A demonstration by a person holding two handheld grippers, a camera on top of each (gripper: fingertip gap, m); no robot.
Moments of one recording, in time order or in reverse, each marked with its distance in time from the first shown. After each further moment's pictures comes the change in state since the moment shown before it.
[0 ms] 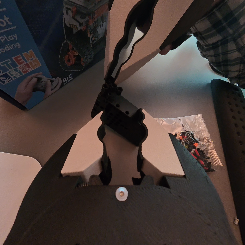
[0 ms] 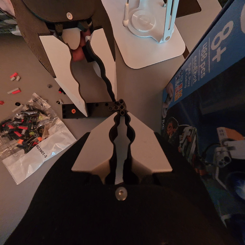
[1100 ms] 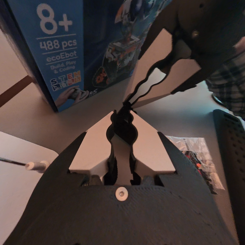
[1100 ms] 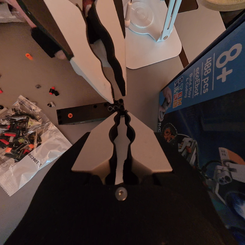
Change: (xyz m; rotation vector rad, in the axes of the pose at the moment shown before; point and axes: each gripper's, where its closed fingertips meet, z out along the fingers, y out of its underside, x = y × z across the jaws) left arm -0.028 -0.027 -0.023 0.163 -0.095 -0.105; right arm -0.001 -0.009 0.011 -0.087 0.092 -0.055
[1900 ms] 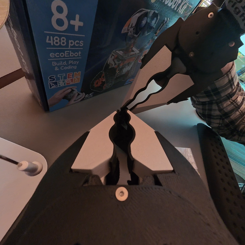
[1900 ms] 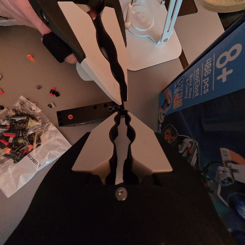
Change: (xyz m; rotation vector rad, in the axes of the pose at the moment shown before) left arm 0.002 -0.007 0.003 0.079 0.058 -0.130; right arm 0.000 0.000 0.001 0.019 -0.005 -0.002
